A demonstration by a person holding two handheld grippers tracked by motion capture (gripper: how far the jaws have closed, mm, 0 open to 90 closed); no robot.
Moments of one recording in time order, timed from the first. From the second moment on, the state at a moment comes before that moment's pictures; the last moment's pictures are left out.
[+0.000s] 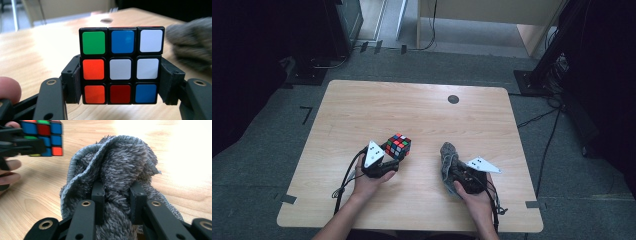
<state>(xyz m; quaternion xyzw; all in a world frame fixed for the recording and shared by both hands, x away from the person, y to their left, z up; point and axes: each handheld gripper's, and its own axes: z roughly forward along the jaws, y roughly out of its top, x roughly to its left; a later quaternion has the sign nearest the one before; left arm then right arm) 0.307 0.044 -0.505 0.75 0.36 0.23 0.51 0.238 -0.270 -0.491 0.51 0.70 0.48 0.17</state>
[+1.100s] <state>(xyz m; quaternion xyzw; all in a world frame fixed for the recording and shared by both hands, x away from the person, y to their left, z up) 0.313 0.034 -0.516 0.81 0.41 0.20 0.37 0.245 -0.259 -0.512 0.50 0.75 0.39 0.21</state>
